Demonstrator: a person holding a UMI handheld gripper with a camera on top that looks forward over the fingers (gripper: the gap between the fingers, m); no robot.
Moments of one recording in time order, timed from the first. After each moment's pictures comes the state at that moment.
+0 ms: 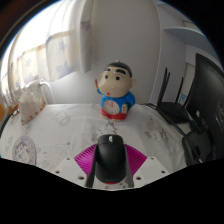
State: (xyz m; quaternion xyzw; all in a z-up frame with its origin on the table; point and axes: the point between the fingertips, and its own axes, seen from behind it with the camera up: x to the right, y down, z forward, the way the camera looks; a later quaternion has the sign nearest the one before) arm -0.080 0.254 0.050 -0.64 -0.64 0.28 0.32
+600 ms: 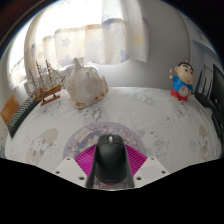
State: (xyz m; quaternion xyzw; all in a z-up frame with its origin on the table) arm 0.003 -0.108 0.002 -0.63 -0.66 0.30 0.26
